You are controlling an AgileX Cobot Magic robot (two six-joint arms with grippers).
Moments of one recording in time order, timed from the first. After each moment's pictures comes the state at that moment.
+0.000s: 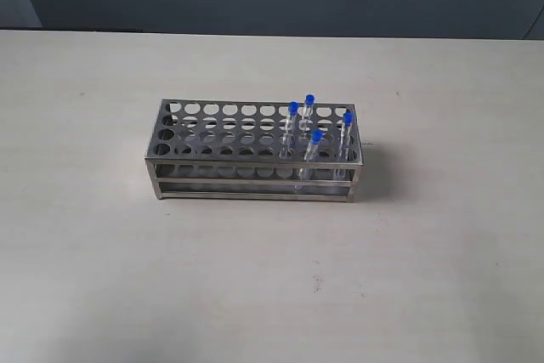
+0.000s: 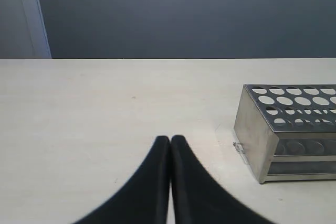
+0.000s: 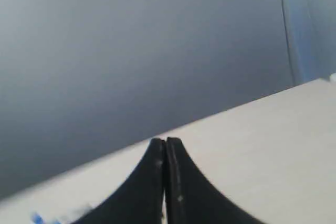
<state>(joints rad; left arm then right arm) 0.03 -0.01 0.01 0.07 0.24 -0.12 0.04 0.00 0.00 0.75 0.05 -0.31</state>
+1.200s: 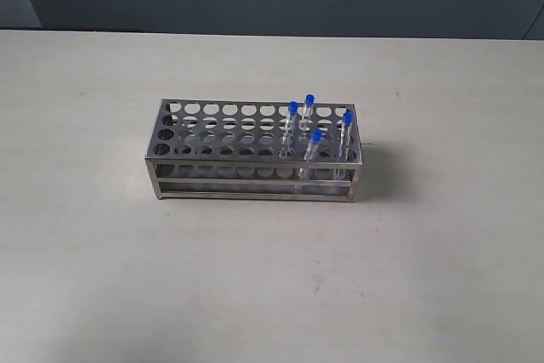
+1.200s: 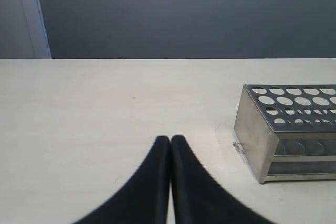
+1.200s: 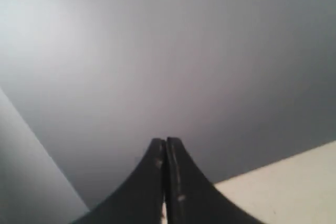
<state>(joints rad) 0.03 -0.01 0.01 0.07 0.24 -0.12 0.04 0.10 -0.41 0.77 0.32 -0.17</state>
